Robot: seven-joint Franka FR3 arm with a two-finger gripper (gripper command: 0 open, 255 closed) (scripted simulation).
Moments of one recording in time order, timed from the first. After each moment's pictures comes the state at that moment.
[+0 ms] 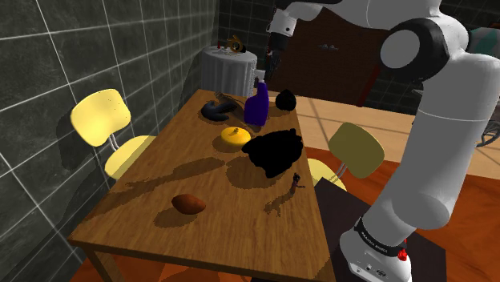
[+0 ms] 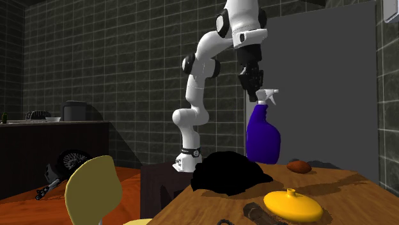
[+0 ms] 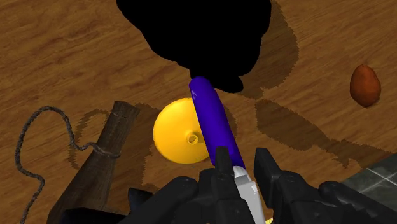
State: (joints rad) arm 0.01 0.25 -0.36 -1.41 0.30 1.53 -0.56
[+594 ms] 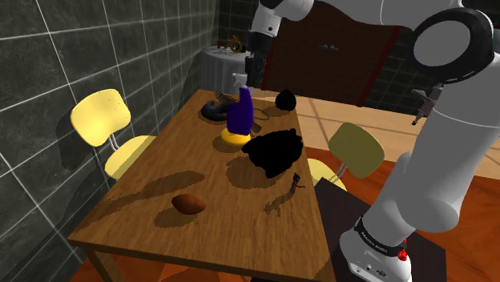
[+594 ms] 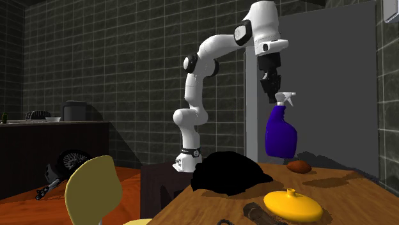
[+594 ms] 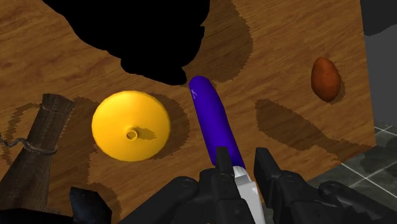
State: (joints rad) arm 0.15 0.13 -0.28 -1.57 0.26 1.63 -0.35
